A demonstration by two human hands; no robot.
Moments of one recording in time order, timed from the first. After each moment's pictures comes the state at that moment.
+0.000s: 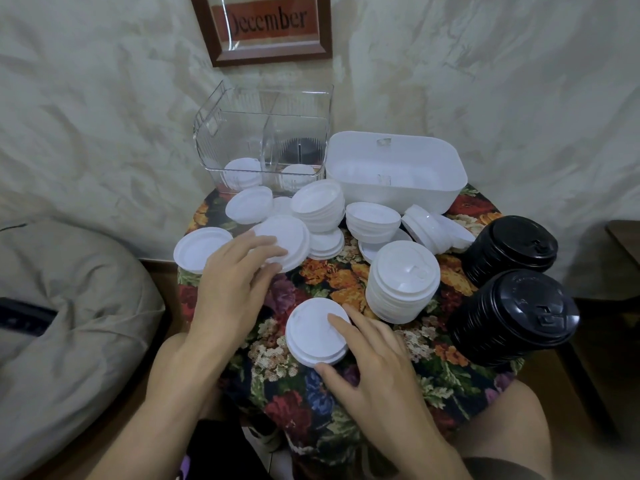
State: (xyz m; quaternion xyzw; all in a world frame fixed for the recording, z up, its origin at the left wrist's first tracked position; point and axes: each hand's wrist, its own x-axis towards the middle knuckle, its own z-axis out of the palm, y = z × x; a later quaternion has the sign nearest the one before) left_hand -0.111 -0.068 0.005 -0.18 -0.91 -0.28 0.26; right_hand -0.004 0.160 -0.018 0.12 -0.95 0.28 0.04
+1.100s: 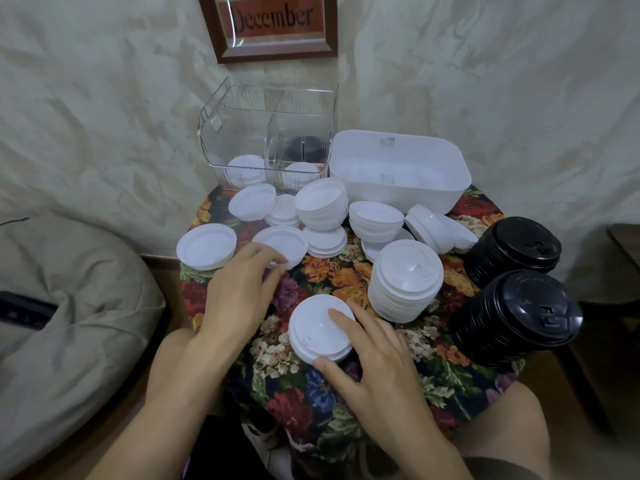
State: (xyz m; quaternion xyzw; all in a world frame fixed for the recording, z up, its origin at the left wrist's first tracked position) left_hand -0.114 -0.057 -0.002 -0.08 -0.94 -0.27 0.17; right_hand -0.005 0.160 -0.016 0.11 -0.95 0.28 0.02
